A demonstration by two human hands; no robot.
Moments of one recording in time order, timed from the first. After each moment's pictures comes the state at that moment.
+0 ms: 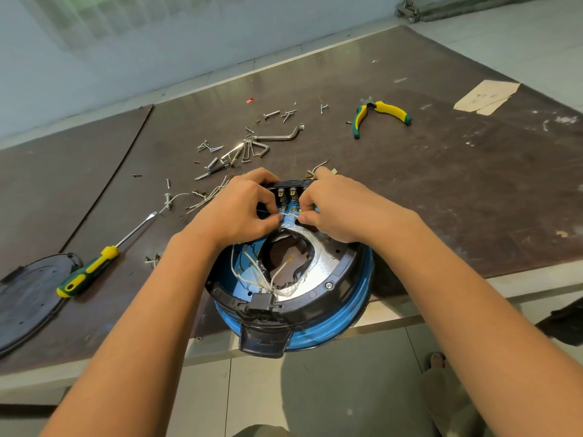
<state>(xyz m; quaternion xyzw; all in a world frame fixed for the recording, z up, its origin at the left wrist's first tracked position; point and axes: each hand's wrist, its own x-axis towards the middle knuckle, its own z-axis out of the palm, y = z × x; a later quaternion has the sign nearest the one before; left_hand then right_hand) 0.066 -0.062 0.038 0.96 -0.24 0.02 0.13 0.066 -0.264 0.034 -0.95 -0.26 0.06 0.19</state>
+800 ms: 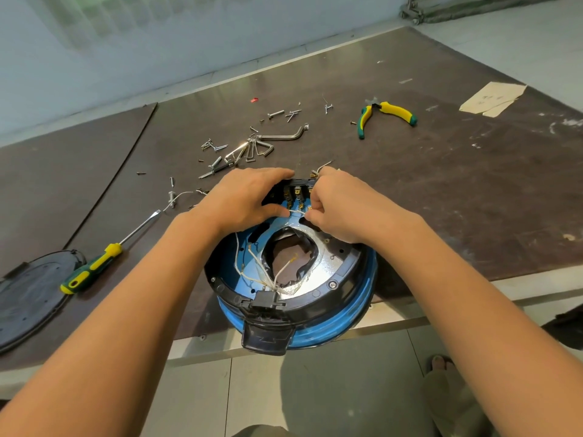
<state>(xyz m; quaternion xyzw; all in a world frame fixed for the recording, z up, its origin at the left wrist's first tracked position) 0.087 -0.059 0.042 0.97 -0.25 0.03 -0.02 0.066 -0.262 0.031 -0.95 -0.24 0.03 0.20</state>
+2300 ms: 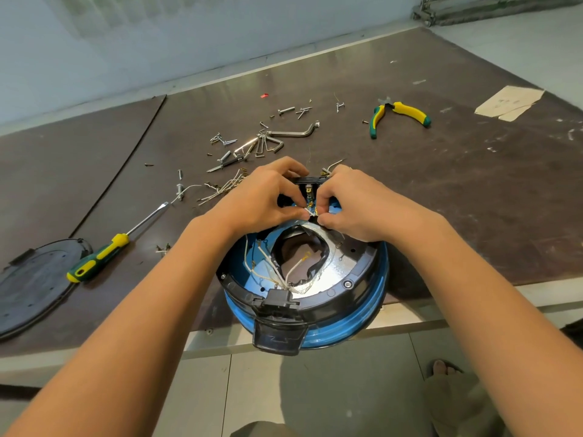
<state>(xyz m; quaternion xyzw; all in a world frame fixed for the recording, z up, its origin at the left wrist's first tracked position) 0.079 -0.060 0.032 0.94 -0.29 0.02 0.16 0.066 -0.266 0.032 -0.93 -0.27 0.05 0.24</state>
